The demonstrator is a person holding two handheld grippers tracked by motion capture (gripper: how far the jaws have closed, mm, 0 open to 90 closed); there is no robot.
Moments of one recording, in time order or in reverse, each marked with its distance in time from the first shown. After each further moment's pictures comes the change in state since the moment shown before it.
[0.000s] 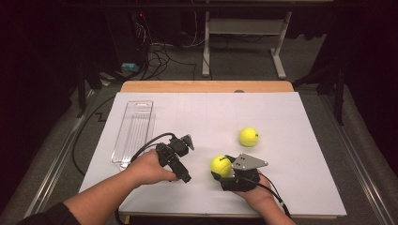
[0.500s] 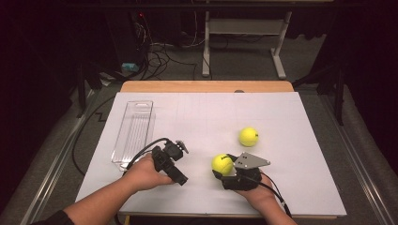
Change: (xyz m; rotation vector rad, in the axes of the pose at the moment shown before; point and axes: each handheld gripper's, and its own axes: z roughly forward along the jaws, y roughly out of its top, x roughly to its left) left arm 0.011 -0.019 0.026 -0.071 0.046 0.001; right arm -0.003 0.002 -0.004 -0.011 -0.010 0.011
